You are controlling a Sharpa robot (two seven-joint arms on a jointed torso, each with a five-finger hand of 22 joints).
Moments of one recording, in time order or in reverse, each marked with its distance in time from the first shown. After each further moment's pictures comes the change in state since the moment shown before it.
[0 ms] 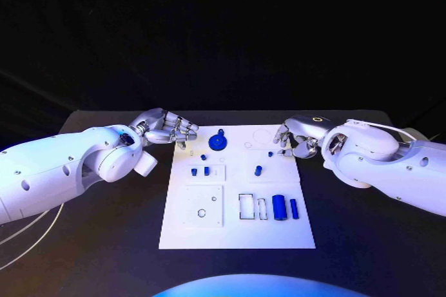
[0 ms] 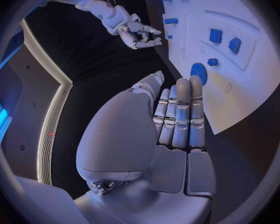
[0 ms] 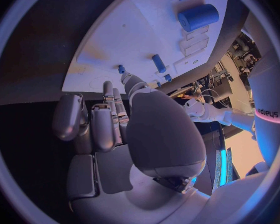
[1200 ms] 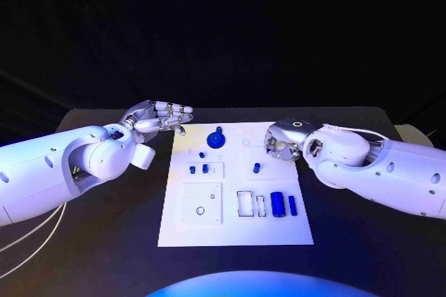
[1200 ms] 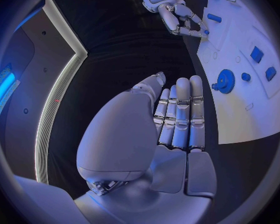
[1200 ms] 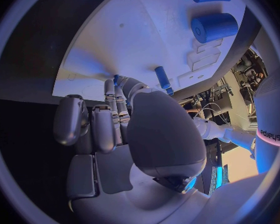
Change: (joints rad) left arm 0.000 -0.029 0.000 0.046 0.303 0.001 0.125; left_hand 0.001 0.010 0.016 -0.021 0.000 -0.004 0.003 0.010 0.000 -0.007 0.000 0.019 0.003 0.000 0.000 -0.015 -0.016 0.000 0.000 0.000 -0.010 -0.006; right arm -0.041 0.090 -0.002 -0.051 -0.132 0.028 -0.055; right_hand 0.012 0.004 0.136 -0.048 0.000 0.089 -0.024 0.005 0.012 0.072 -0.014 -0.049 -0.071 0.000 0.000 0.029 0.012 0.000 0.012 -0.005 0.039 0.005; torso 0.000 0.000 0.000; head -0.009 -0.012
